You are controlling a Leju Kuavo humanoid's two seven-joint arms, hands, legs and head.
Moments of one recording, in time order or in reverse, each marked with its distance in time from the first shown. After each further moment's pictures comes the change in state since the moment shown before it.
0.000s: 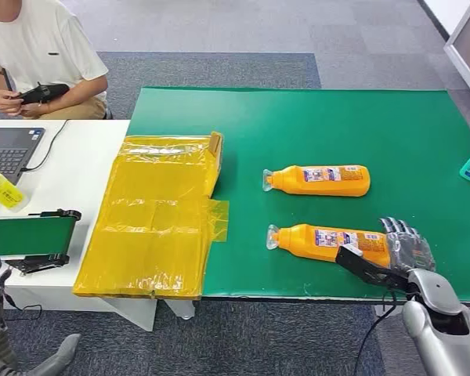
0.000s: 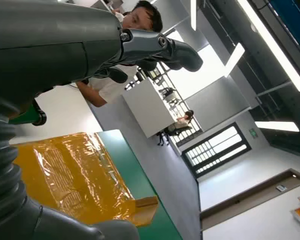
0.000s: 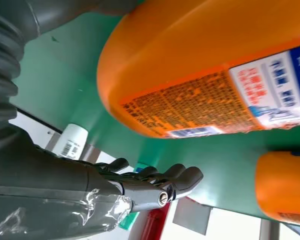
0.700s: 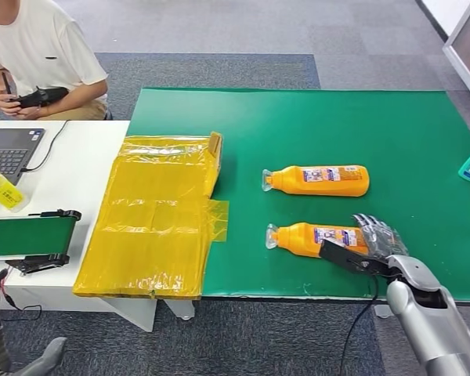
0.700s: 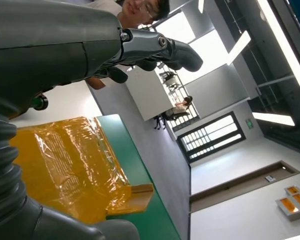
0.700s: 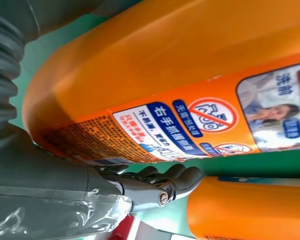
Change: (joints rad) left arm -0.026 -0.020 0.113 0.014 0.127 -0.190 0.000; right arm -0.152 0.002 0.124 0.222 -0.149 0.016 -0.101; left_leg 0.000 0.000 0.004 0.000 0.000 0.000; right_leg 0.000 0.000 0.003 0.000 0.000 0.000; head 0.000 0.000
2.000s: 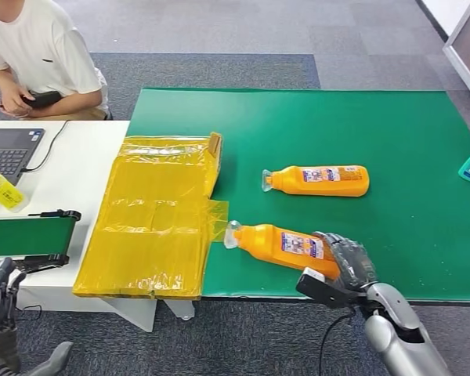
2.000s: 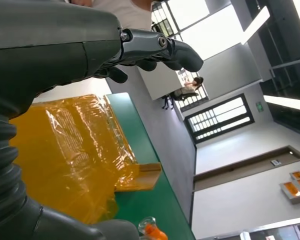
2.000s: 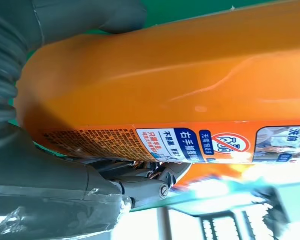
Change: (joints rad) left arm -0.018 -0.069 0.077 0.025 0.002 -0.131 0.000; right arm 0.140 -0.002 0.099 -0.111 -0.185 -0.241 -0.211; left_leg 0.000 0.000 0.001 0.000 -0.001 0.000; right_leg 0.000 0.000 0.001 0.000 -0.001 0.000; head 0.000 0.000
